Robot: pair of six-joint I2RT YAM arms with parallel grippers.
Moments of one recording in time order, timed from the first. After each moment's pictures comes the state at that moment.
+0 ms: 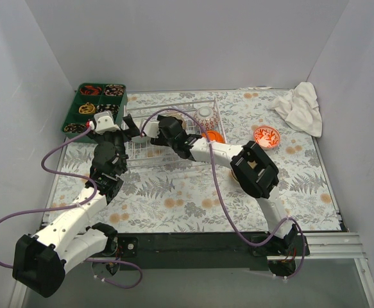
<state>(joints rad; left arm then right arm) -0.44 0.94 0.62 0.54 -0.63 -0.05 0.90 2.17 1.62 0.08 0.32 -0.79</state>
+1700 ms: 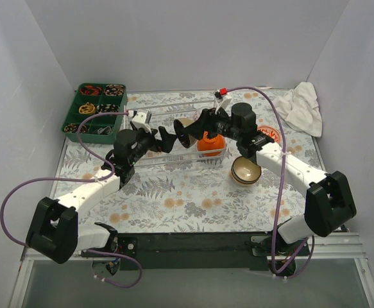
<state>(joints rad) -0.44 1.24 0.68 0.44 0.14 -0.29 0.58 1.48 1.09 0.19 -0.40 0.47</state>
